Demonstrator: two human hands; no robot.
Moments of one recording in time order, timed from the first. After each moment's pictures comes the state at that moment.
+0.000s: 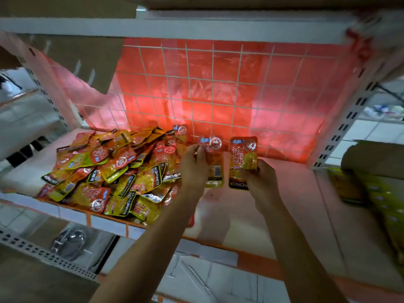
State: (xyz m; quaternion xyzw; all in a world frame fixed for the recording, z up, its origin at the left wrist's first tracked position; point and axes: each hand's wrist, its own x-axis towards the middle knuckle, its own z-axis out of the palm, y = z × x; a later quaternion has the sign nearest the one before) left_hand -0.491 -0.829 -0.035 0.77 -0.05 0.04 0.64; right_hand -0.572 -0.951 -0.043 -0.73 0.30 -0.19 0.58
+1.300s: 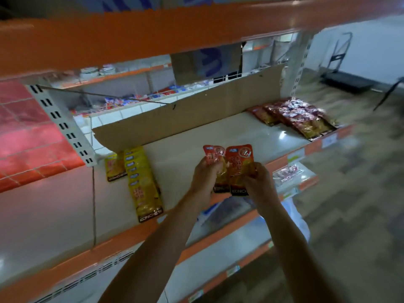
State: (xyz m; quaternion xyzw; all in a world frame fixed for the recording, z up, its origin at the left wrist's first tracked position) left_hand -0.916 -1.213 -0.034 0.63 -0.23 -0.44 0.60; right_hand -1.037 -1.251 -0.047 -0.60 0.52 -0.36 0.50
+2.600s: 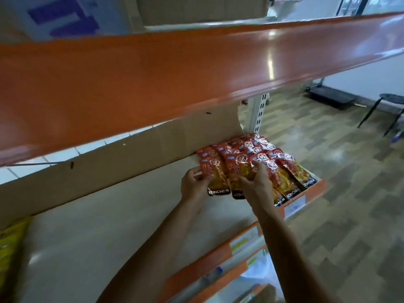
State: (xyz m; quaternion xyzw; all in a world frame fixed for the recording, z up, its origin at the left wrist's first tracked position) left_hand -0.973 -1.522 -0.065 0.68 -0.22 -0.34 0.61; right_hand -1.113 -1.563 -0.048 -0.61 0.54 -0.40 0.42
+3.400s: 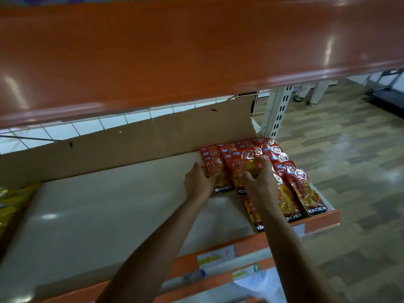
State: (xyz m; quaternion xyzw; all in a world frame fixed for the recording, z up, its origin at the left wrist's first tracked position) left_hand -1.002 -1.575 -0.073 0.86 -0.26 -0.14 0.42; right_hand -1.133 -1.637 -0.051 -0.69 0.47 -0.36 0.42
